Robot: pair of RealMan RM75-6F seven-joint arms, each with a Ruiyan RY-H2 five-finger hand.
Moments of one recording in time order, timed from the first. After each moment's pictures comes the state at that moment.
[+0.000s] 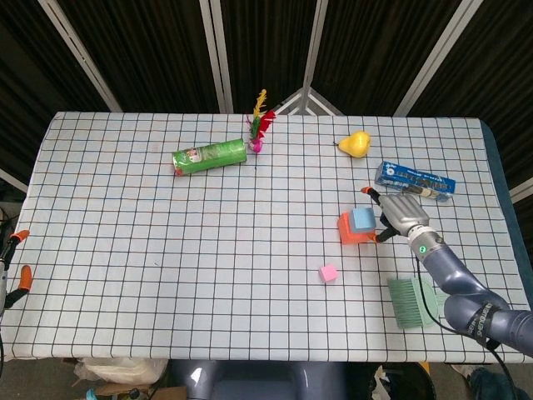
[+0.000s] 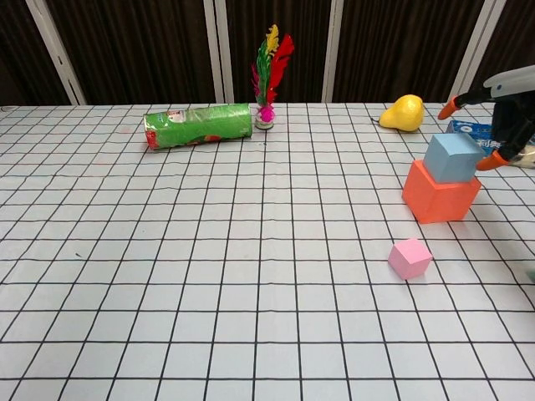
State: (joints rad) left arm -0.07 -1.15 -0.09 -1.60 1.41 1.52 0.12; right arm 0.86 -1.09 0.11 -1.54 -0.83 0.59 -0.08
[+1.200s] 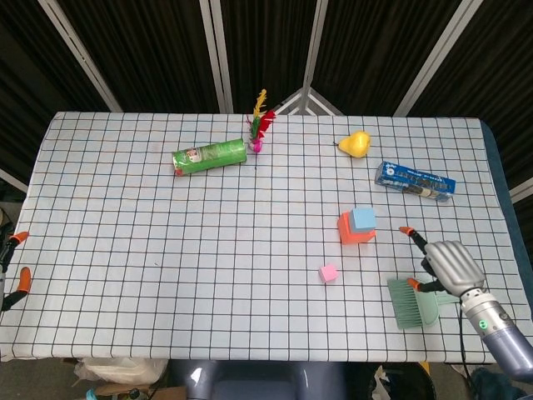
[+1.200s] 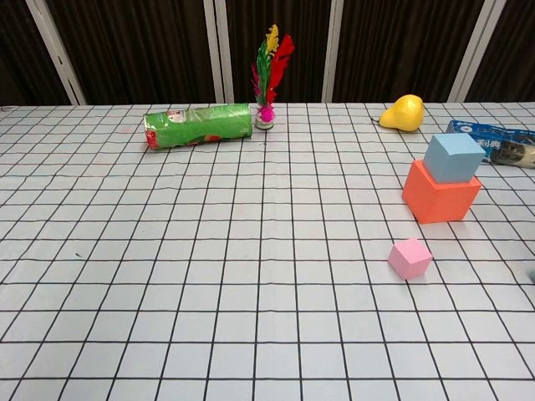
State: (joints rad) left arm -0.06 -1.13 -0.08 -1.60 1.43 1.53 0.07; right arm 0.47 -0.91 -0.03 -1.78 -1.38 1.05 0.11
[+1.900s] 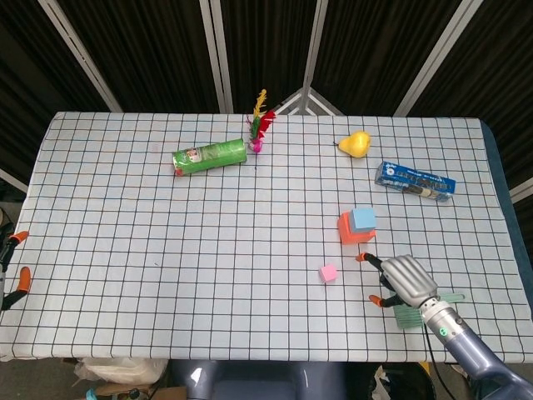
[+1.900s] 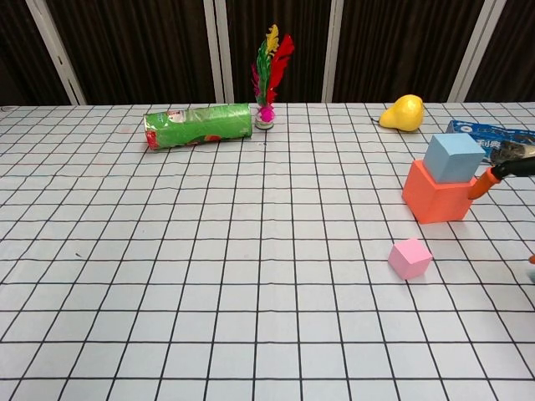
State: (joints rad) left arm -0.06 -1.13 -0.09 -1.60 1.43 1.52 0.08; right arm 0.49 -1.10 -0.03 -1.70 -1.50 1.00 0.14
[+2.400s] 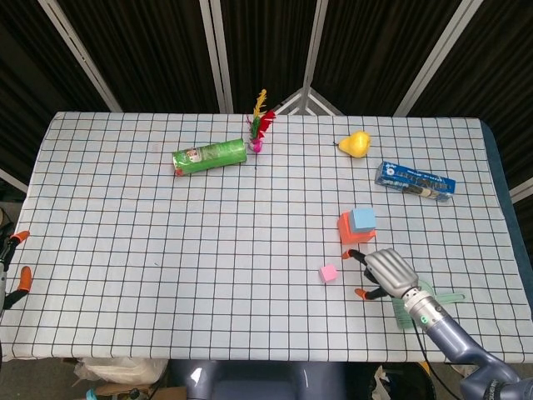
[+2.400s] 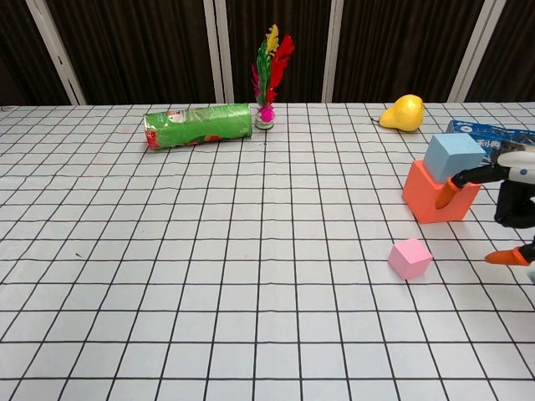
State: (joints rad) left arm -0.07 -1.14 -0.09 -1.60 1.42 1.52 0.10; right arm 0.53 -1.21 0.00 -1.59 -1.51 0.95 0.18
